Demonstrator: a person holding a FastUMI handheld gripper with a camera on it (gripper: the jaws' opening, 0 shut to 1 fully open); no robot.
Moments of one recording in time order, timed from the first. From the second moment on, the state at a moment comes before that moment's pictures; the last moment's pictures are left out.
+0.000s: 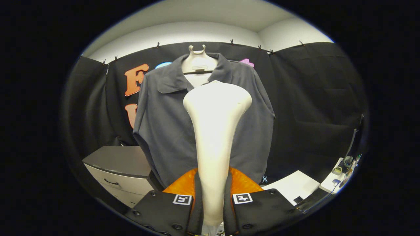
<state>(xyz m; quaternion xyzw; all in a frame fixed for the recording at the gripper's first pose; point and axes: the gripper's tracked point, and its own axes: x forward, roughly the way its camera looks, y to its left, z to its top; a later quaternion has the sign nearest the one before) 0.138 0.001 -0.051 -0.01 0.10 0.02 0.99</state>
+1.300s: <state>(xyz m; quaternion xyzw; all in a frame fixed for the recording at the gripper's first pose) 0.111 0.048 0.007 -0.02 0.04 0.06 1.00</state>
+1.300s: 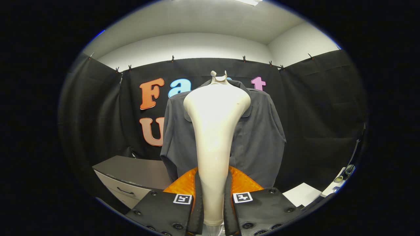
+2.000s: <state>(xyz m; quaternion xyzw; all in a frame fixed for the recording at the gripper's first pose) 0.117 0.043 0.007 -0.02 0.04 0.05 1.00</state>
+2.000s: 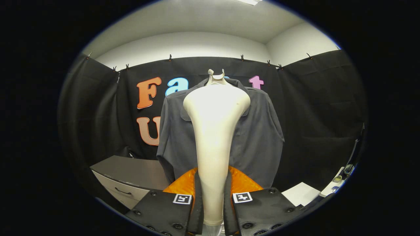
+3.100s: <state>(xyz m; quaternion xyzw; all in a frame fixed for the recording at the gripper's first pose) 0.130 0.049 -0.008 -0.01 0.05 0.05 1.00</state>
